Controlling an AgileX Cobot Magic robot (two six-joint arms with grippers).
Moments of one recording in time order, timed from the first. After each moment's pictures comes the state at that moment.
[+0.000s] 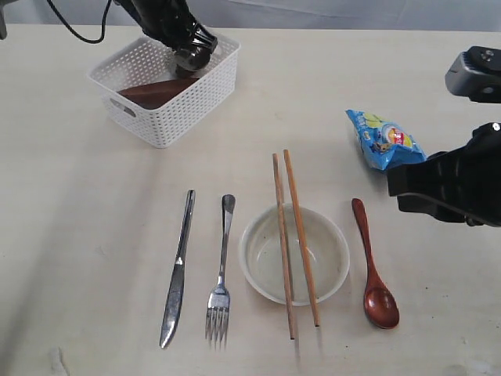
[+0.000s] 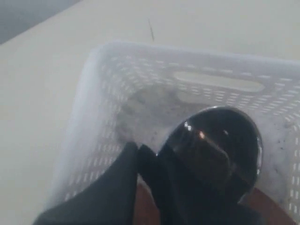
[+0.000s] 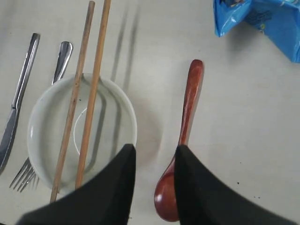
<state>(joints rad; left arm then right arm) -0.28 2.33 -1.99 0.22 0.77 -0.04 0.43 0.99 -0.63 0.16 0.79 0.21</state>
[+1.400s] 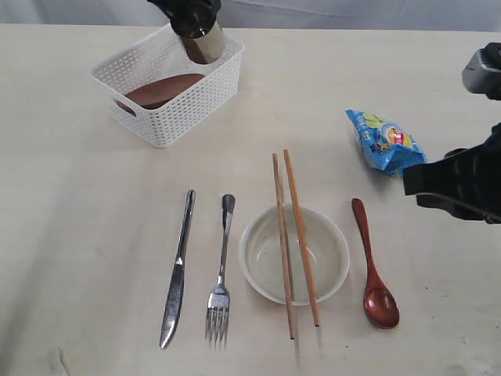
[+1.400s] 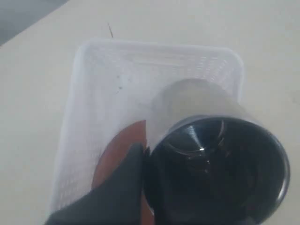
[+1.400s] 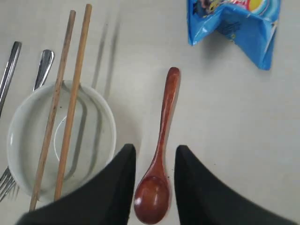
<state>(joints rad) -0.30 2.17 -2.06 0.05 1.05 0.17 0.43 0.94 -0.63 0.05 0.81 0.28</state>
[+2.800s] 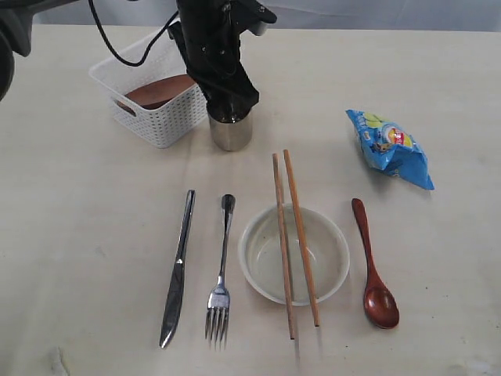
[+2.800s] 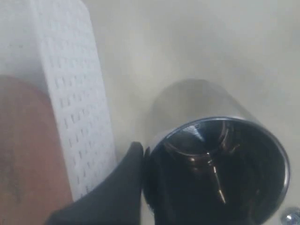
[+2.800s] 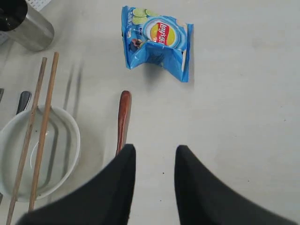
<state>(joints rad) -0.46 2.27 -1.98 0.06 1.15 0.24 0.43 0.52 -0.63 -0.17 1.05 0.48</state>
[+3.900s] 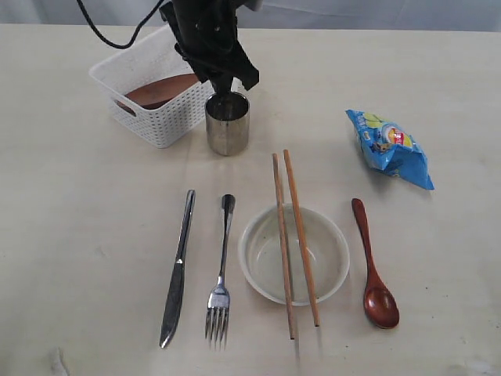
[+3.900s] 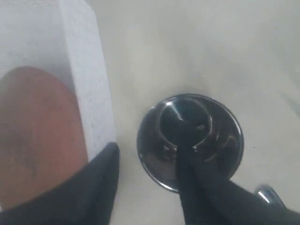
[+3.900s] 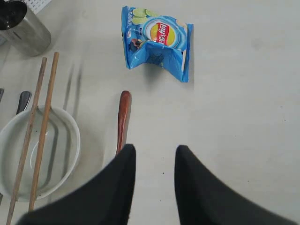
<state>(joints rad) -0.46 2.20 -1.98 0.03 1.20 0.24 0.43 0.52 -0.63 -0.17 1.05 0.48</state>
